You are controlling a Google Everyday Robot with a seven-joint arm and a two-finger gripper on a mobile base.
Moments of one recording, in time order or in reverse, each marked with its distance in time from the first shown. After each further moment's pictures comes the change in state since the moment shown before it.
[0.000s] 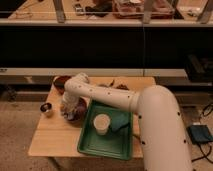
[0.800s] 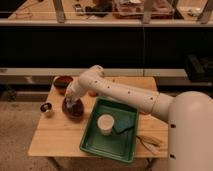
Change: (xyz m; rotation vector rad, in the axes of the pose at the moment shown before) arm 0.041 -0.019 -0.116 0.192 0.229 0.011
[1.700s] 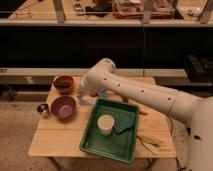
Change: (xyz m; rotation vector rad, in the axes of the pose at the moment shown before) arm 0.004 0.042 -0.071 -0.133 0.102 0.131
